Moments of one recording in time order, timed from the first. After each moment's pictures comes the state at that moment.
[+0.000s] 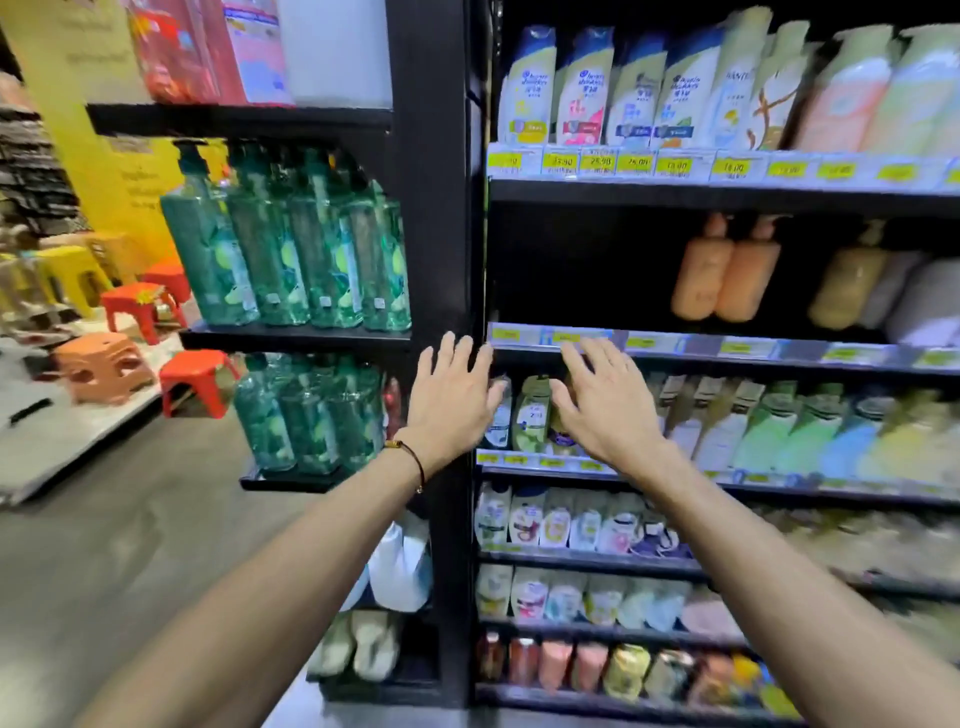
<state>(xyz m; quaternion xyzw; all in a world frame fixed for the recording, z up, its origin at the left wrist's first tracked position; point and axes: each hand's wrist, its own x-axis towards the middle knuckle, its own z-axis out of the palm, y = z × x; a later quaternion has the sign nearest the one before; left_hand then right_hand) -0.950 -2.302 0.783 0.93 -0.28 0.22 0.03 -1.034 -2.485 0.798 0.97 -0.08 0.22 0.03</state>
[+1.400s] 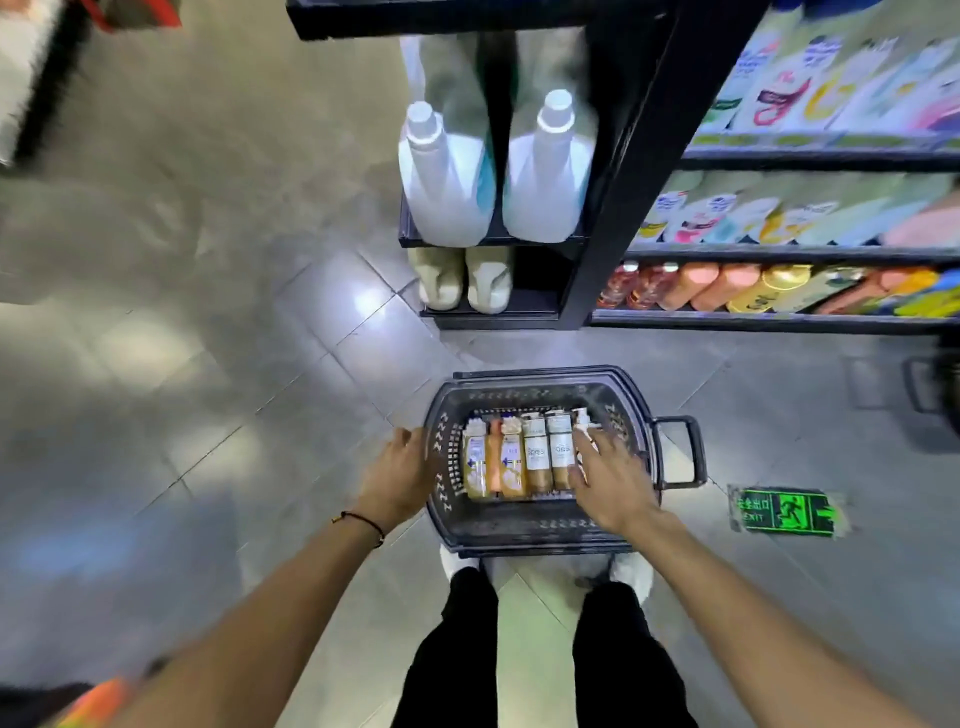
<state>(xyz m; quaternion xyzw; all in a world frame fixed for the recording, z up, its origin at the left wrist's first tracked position) -1.062 -1.883 0.273 0.93 -0.12 -0.33 0.11 -1.168 -2.155 0.271 0.94 -0.13 -0.29 -0.15</state>
